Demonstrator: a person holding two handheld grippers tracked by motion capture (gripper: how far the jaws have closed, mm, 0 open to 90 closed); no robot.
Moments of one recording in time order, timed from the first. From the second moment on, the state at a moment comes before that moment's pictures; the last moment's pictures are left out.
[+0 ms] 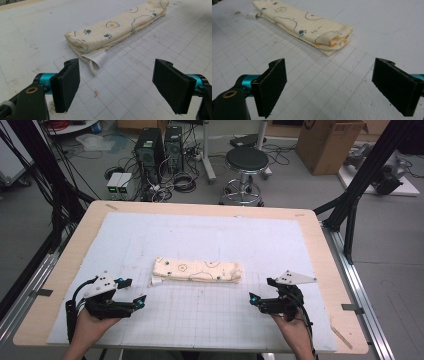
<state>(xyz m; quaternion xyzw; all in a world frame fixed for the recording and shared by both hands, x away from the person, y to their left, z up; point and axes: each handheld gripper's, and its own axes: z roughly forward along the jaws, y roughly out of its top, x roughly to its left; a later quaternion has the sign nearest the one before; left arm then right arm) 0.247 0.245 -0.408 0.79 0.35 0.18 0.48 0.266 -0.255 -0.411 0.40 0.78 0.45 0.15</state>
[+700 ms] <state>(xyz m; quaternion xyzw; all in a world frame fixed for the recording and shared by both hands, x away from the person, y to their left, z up) 0.231 0.252 -0.419 0.79 0.35 0.19 0.47 0.242 -0.264 -0.419 0.40 0.78 0.45 0.16</state>
